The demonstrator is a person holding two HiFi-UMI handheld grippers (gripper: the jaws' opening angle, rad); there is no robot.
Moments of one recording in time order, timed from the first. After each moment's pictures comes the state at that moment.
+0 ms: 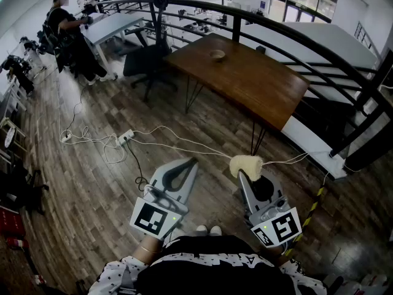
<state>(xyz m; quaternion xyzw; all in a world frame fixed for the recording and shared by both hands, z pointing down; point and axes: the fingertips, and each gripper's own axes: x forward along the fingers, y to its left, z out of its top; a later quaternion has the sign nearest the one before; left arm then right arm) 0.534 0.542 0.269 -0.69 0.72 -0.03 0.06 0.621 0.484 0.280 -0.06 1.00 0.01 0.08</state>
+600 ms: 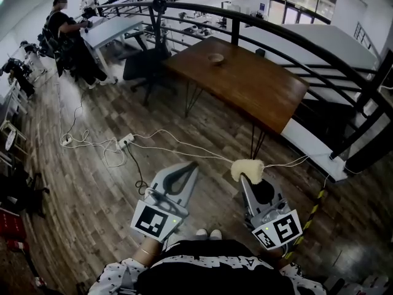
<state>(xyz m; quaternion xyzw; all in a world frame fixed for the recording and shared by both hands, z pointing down) 0.539 0.536 0.275 -0.69 0.72 -0.04 0.06 0.630 0.474 0.291 -0.06 0.99 -0.02 0.08</state>
